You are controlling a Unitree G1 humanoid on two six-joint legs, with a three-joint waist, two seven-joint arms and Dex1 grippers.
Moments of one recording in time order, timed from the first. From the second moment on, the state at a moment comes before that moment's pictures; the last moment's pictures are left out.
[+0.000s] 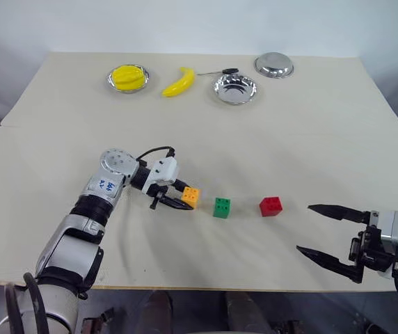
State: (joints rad) left arm -0.89 0.49 -0.31 0.73 -0.17 -0.18 -1.50; right arm 0.34 -0.77 -0.52 -0.51 0.67 0.18 1.17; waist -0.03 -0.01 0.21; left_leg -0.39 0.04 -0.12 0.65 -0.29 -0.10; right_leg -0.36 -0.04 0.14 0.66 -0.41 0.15
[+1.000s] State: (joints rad) left arm -0.72 0.58 -0.23 0.55 -0.18 -0.07 -1.50; right arm 0.32 -0.76 -0.48 -0.50 0.68 0.17 1.16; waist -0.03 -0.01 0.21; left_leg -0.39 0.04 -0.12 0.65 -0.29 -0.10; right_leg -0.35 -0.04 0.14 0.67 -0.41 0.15
